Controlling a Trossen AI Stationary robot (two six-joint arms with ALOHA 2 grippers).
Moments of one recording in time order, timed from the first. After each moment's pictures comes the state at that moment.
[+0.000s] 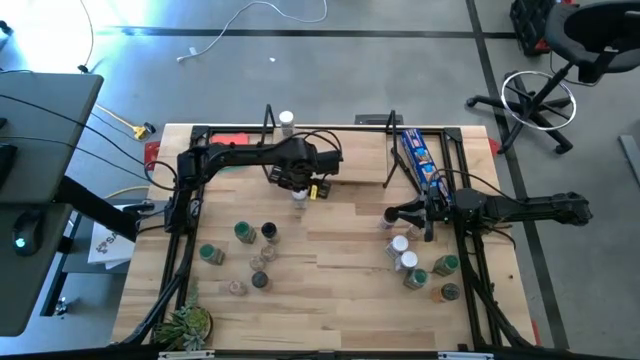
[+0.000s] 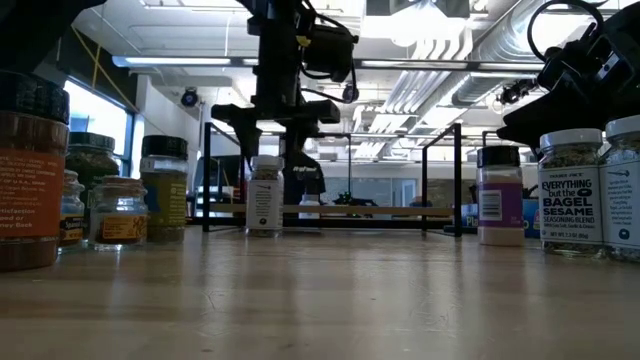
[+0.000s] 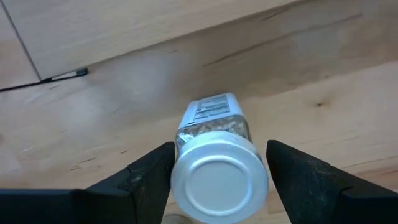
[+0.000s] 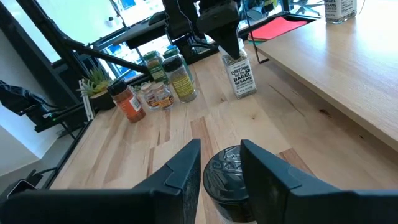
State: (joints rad) left arm 0.22 2.04 1.75 -1.26 -0.09 -1.04; right arm 0.01 0.22 0.01 0.02 0.07 0.38
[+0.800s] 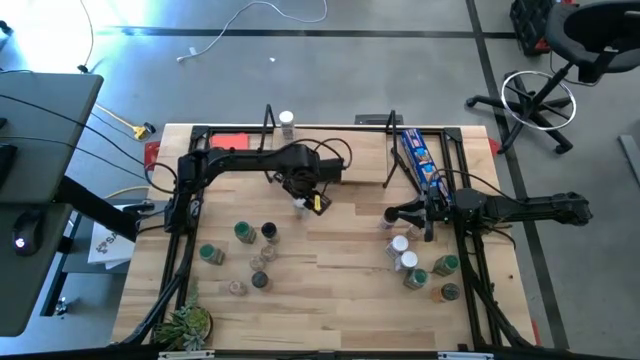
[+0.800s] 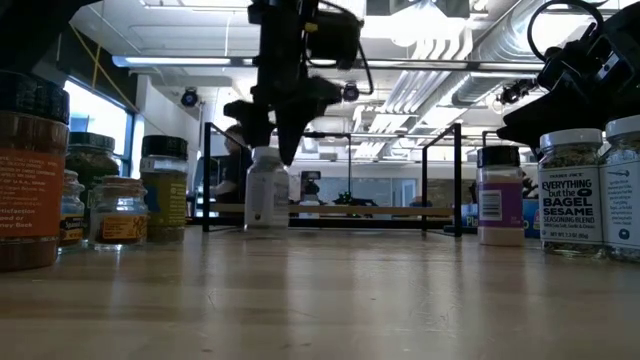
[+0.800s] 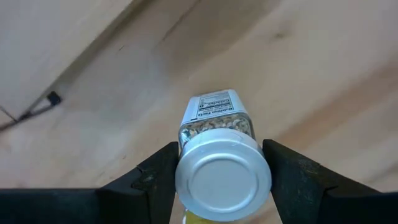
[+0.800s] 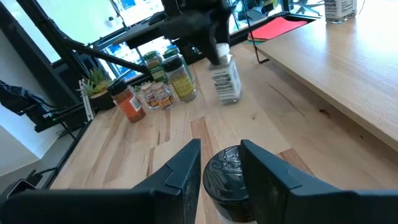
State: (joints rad) left arm 0.16 2.03 1.79 -1.30 -0.04 -0.67; right arm 0.01 0.22 0.01 0.02 0.07 0.38
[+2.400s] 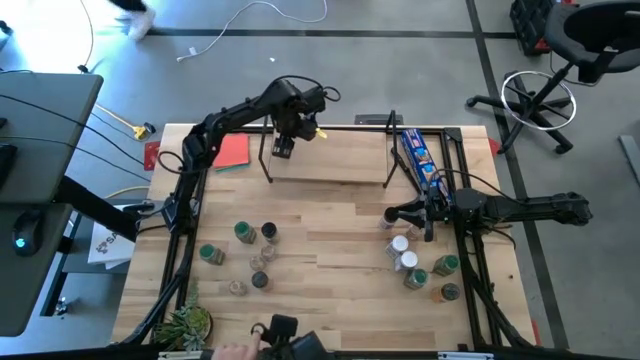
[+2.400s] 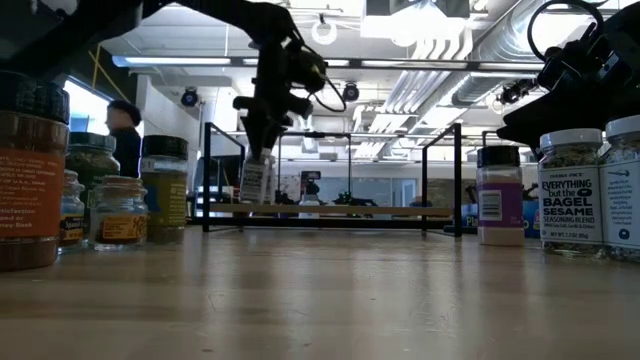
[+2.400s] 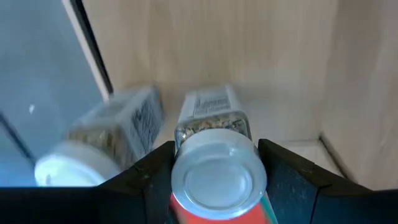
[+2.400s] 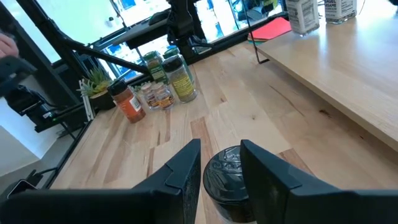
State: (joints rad) left arm 0.57 2.16 2.11 -1.50 -0.22 0.76; right arm 0.01 0.22 0.01 0.02 0.07 0.38
